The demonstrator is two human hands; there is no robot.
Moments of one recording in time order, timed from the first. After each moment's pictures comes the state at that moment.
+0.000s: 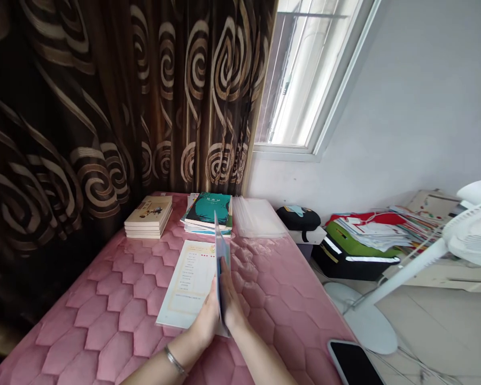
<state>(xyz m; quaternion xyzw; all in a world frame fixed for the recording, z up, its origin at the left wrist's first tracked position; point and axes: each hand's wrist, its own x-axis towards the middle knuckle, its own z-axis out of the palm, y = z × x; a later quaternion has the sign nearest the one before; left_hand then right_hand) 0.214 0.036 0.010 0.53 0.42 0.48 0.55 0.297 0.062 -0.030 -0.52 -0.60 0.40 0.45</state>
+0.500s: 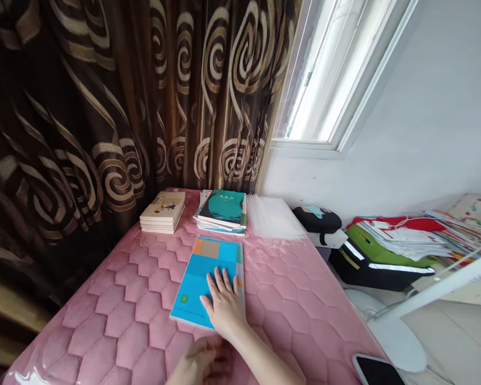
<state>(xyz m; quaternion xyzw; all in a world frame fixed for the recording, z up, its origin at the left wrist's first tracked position) 0.144 -0.045 -0.044 0.30 0.43 0.36 0.77 0.250 0.049 -0.005 -0.58 -0.80 0.12 0.05</state>
